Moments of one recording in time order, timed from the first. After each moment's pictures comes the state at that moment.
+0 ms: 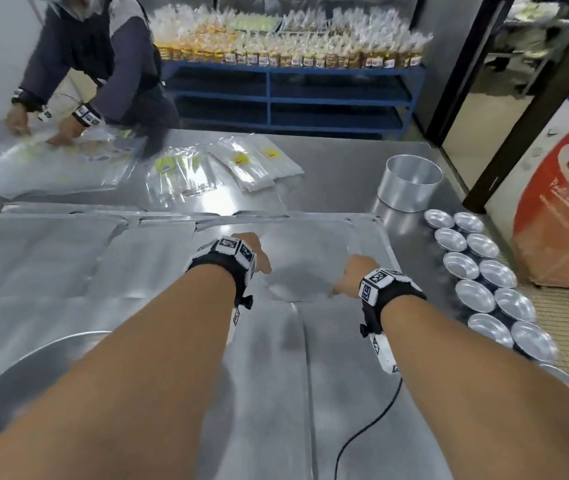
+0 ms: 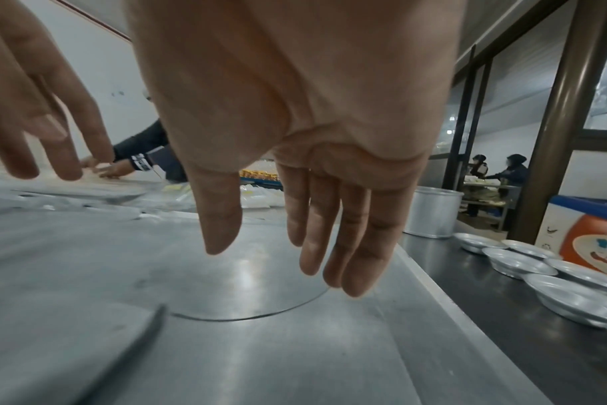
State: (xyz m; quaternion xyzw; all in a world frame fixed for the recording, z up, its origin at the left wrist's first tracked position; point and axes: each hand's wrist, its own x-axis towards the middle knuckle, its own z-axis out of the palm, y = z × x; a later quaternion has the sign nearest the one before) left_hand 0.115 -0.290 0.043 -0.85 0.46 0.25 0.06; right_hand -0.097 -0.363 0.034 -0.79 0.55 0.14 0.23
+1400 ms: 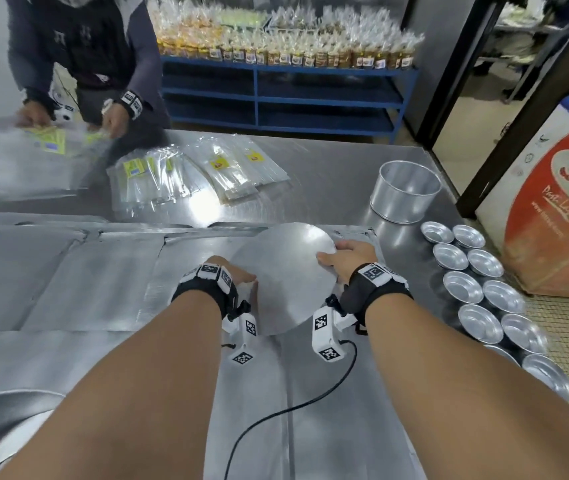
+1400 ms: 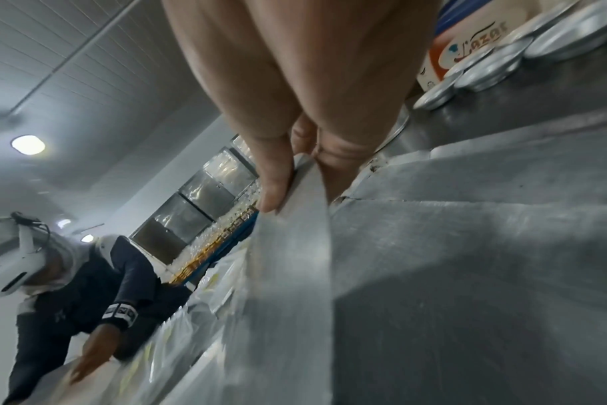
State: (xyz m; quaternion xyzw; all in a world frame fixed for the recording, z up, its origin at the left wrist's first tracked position) left_hand 0.131 -0.334 -0.013 -0.89 0.28 0.33 -0.11; right_hand -0.070 -0.442 0.004 -0.52 0.61 -0.24 0.55
